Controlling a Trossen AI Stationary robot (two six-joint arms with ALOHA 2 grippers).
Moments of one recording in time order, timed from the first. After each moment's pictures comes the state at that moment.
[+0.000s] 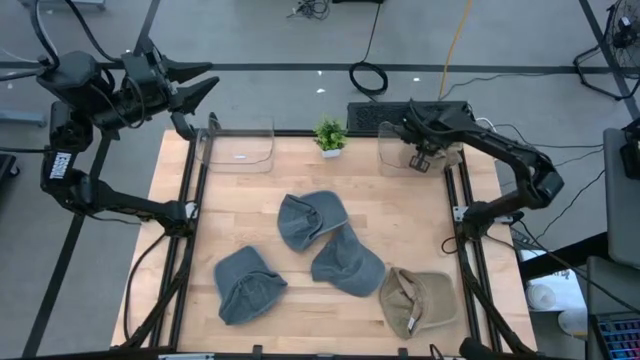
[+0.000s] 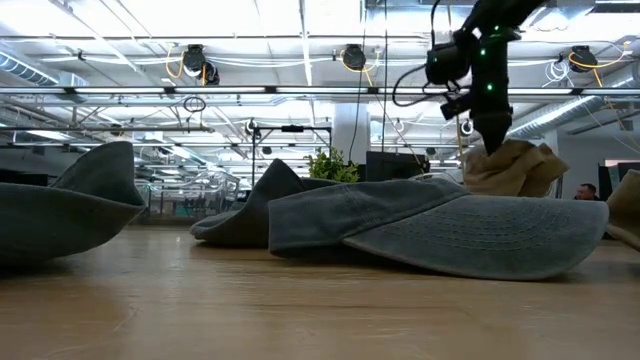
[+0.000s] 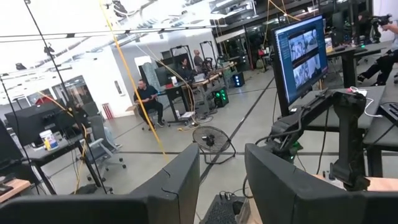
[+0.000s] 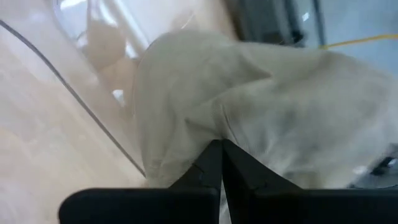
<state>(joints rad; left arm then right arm) 0.33 1.14 1.97 -0.72 -0.13 0.29 -0.78 1.41 1.17 -1.13 0.39 -0.32</state>
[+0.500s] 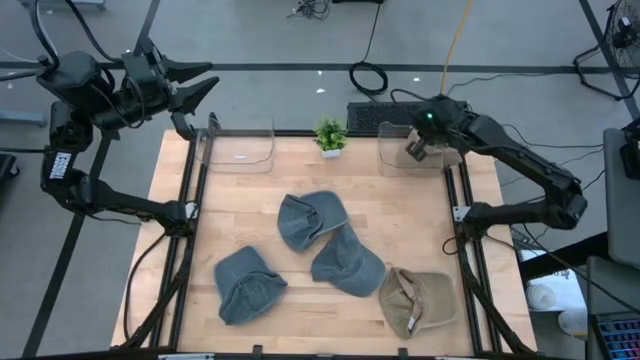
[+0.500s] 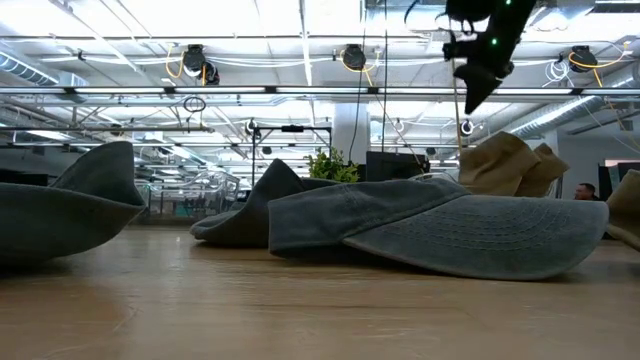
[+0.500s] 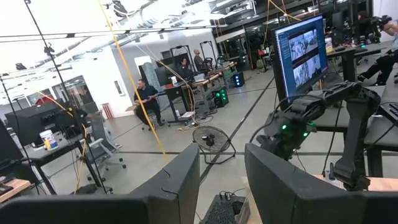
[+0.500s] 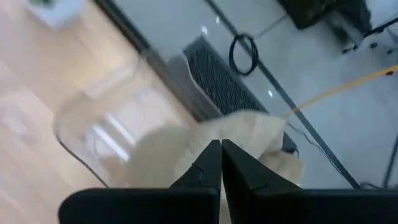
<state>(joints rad) 0.33 1.14 1.97 -0.72 -0.13 0.29 -0.70 1.15 1.17 -0.91 0.39 -0.17</state>
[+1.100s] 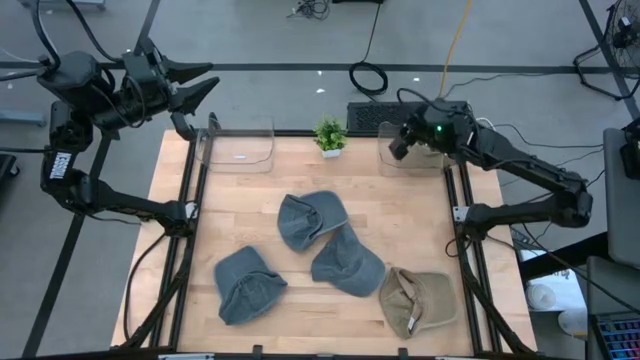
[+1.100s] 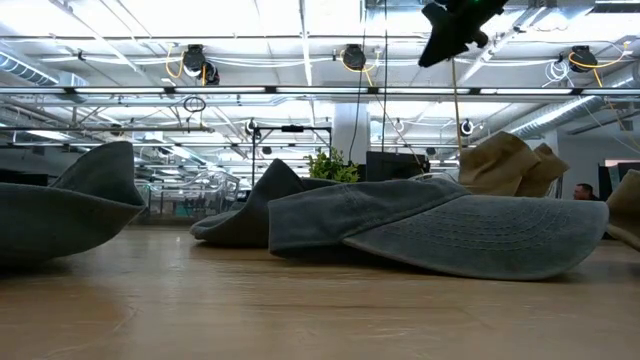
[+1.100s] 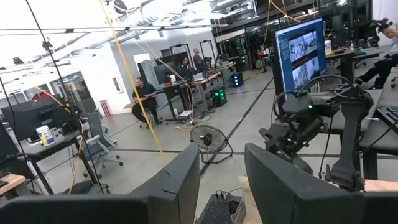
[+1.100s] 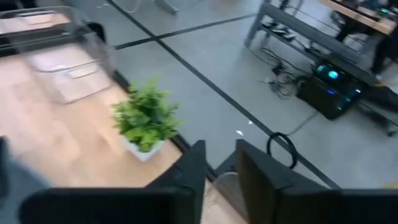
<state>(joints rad) 0.33 1.14 1.97 -0.73 -0.13 0.26 -0.46 1.09 1.17 -0.56 0.39 -0.03</state>
